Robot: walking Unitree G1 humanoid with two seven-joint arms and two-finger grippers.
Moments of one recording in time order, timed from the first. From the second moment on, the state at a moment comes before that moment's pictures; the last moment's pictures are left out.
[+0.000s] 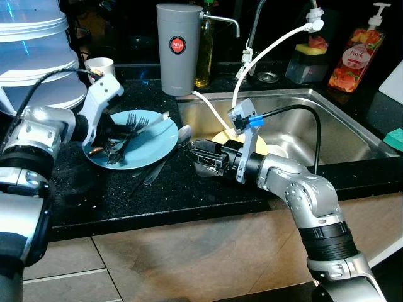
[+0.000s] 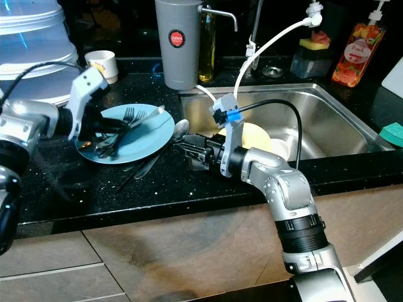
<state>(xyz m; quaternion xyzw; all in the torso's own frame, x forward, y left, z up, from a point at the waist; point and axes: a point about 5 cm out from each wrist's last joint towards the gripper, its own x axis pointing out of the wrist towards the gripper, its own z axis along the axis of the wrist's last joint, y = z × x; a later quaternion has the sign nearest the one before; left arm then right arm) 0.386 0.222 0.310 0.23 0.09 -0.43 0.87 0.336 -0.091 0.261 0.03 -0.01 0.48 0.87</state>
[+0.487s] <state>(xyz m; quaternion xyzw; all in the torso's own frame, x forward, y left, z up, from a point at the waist) 0.396 0.206 0.372 -0.08 -0.16 -0.34 0.92 0.340 -0.095 0.285 0.11 -0.06 0.45 0.88</state>
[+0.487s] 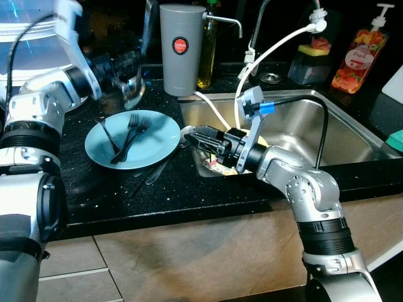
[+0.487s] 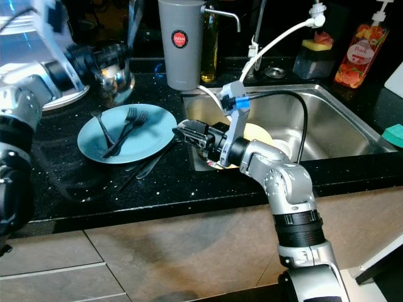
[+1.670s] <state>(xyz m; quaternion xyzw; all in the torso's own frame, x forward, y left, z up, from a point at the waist) 0.336 0.130 0.296 -0.05 -0.06 -0.47 0.88 0.346 -0.075 0.314 0.17 -0.15 0.35 0.91</state>
